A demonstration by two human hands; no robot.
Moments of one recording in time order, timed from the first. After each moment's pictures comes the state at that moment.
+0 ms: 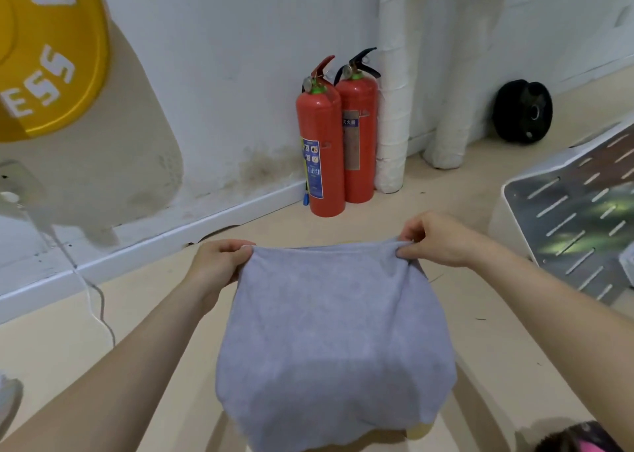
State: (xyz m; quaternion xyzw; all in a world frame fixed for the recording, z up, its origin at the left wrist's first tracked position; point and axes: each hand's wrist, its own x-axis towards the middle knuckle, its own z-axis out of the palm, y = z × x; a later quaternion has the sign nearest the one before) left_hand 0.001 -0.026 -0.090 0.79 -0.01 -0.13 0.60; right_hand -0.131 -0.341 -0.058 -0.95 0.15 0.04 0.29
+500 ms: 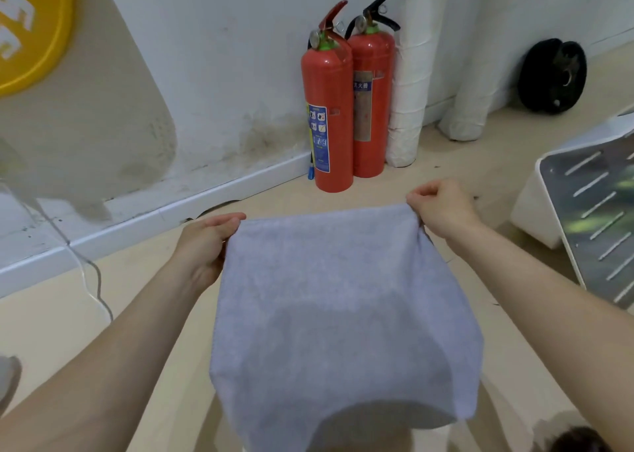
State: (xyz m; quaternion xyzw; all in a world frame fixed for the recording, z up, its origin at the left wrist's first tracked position) left_hand 0.028 -0.022 -0.105 0.71 0.08 -0.16 0.68; right_hand -0.076 -0.335 -0.105 -0.82 0.32 -0.15 0.45
